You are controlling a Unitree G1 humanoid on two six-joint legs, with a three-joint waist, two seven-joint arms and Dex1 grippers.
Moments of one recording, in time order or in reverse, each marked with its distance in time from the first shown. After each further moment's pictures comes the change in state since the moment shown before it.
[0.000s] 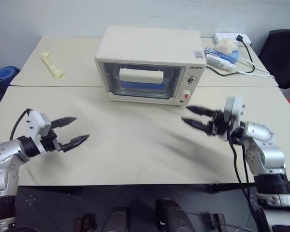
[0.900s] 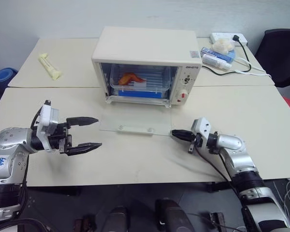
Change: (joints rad) left arm -0.163 0.007 -0.052 -0.093 -0.194 0.203 -0.199; right arm -0.139 0.160 0.137 0.401 -0.248 -0.243 -0.106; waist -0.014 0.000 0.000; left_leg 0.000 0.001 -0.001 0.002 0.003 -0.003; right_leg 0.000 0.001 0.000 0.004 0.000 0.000
